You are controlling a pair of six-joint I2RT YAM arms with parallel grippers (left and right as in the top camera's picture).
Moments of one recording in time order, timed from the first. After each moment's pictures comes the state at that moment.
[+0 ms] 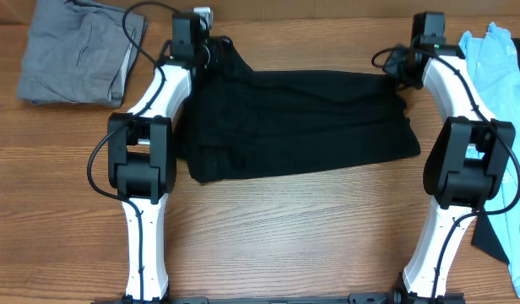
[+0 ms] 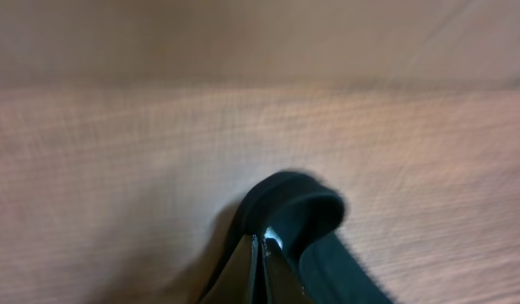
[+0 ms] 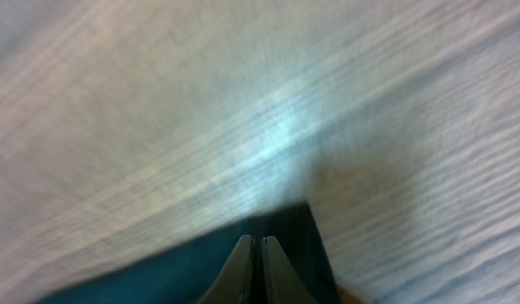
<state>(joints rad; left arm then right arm) -0.13 2.46 1.99 -0.18 0.13 -0.16 -0.10 2.30 1.92 -0.65 0.02 0.46</state>
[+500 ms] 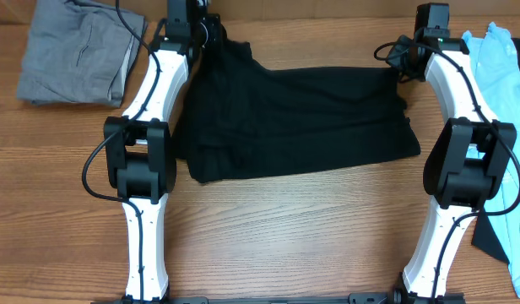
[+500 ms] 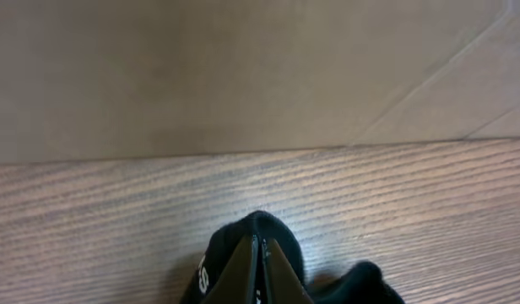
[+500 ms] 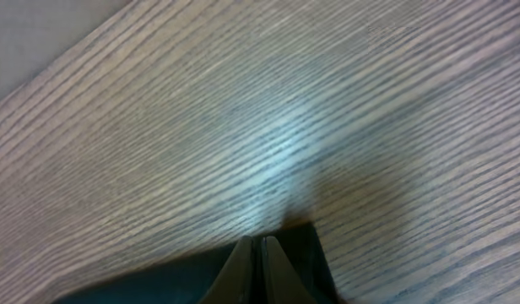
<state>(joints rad) -0.13 2.46 2.16 -0.30 0.13 -0.15 -0.11 2.30 1.96 -0.66 0.04 0.46</state>
